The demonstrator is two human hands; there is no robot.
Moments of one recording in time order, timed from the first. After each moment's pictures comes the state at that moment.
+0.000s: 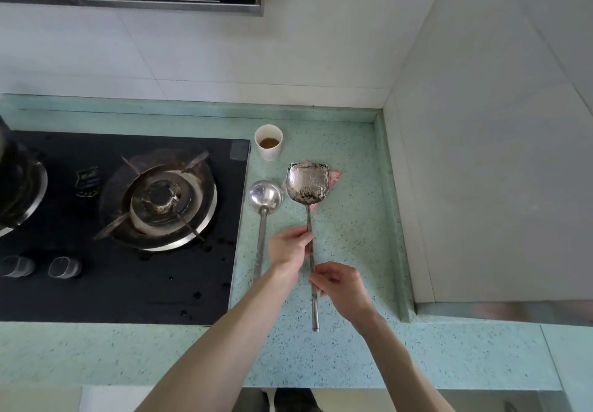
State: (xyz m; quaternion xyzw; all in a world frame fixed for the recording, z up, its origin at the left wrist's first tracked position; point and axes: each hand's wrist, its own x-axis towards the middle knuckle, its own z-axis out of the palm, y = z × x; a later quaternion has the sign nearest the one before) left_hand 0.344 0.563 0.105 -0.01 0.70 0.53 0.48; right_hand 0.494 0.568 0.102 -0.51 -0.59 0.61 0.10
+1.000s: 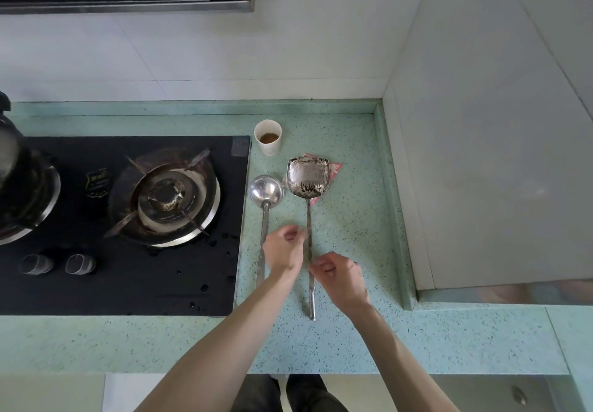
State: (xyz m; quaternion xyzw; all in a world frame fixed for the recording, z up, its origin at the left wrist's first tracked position) left_hand 0.345 0.541 0.102 0.18 0.81 0.44 0.34; right_hand 0.488 0.559 0.096 -0.53 -0.70 0.48 0.11
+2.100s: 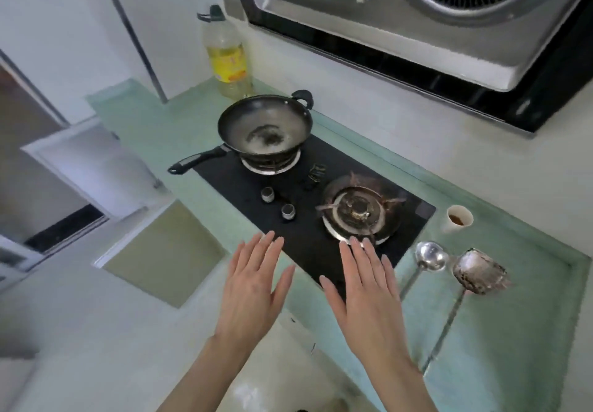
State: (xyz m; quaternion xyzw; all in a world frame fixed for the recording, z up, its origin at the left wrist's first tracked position) left_hand 0.272 0.193 0.287 0.25 0.94 0.20 -0.11; right_hand 0.358 0.382 0.287 -0.12 -0.98 0.07 0.12
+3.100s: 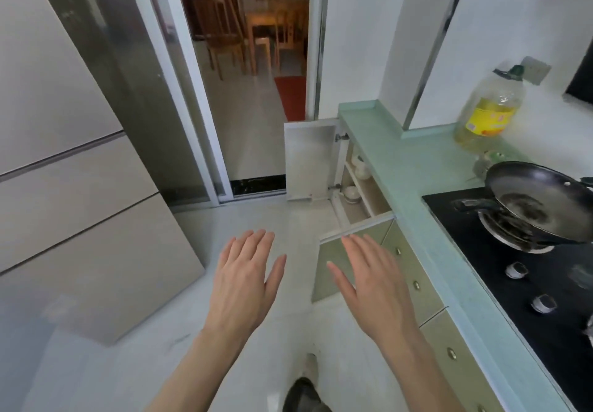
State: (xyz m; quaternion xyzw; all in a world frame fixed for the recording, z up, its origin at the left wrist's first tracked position) left_hand 0.306 -0.317 0.340 -0.08 0.98 0.09 -0.18; right_hand 0.240 -0.090 0.334 0.24 -0.95 0.15 0.15
